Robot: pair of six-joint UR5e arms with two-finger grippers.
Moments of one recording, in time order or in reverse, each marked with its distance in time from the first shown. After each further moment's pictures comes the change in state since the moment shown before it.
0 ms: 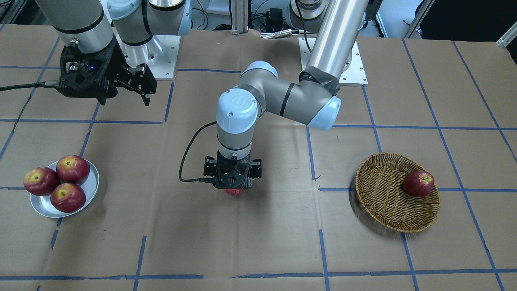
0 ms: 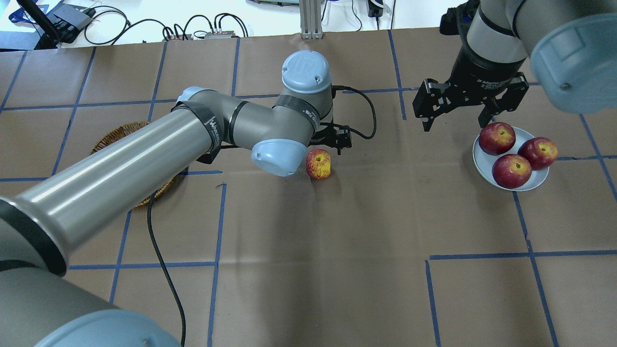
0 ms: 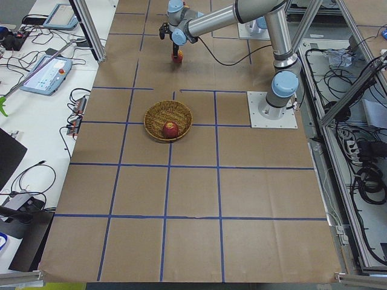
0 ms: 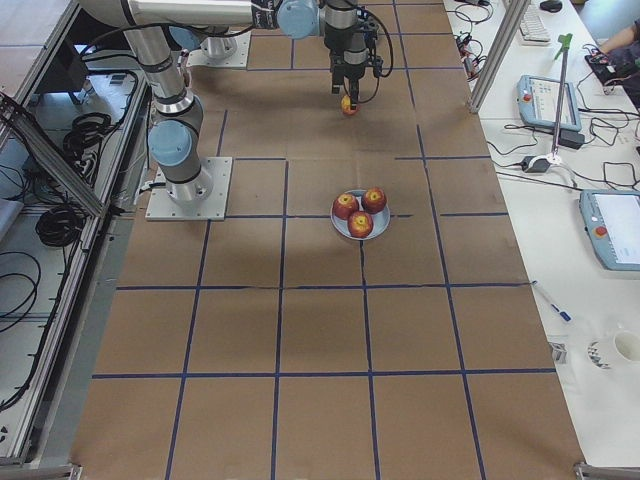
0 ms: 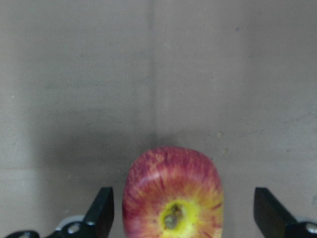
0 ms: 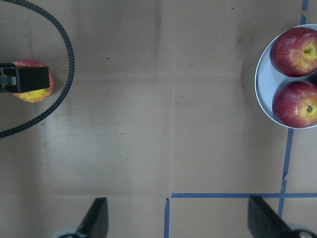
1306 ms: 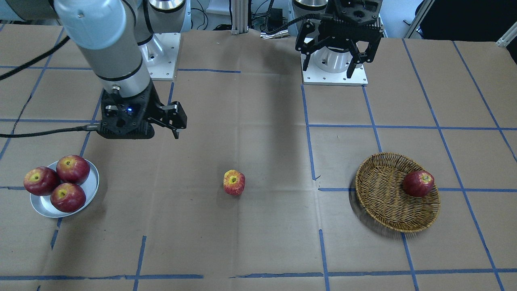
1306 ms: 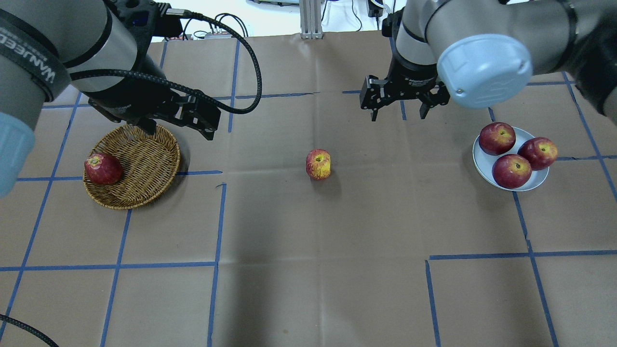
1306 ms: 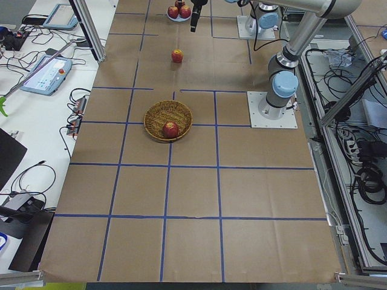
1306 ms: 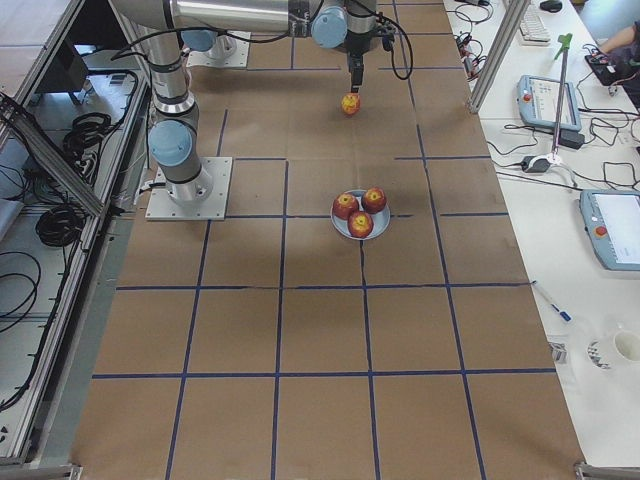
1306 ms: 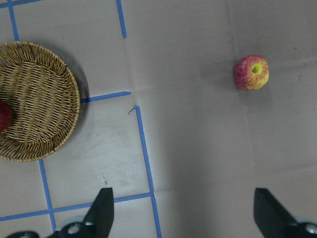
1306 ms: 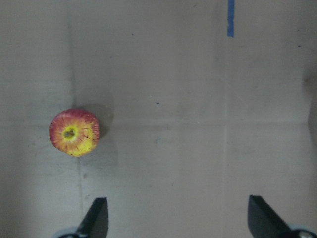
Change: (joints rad) left arm 0.282 0.642 -0.050 -0.558 -0.008 0.414; right arm 0.161 0.199 -0.034 -0.218 0.017 0.181
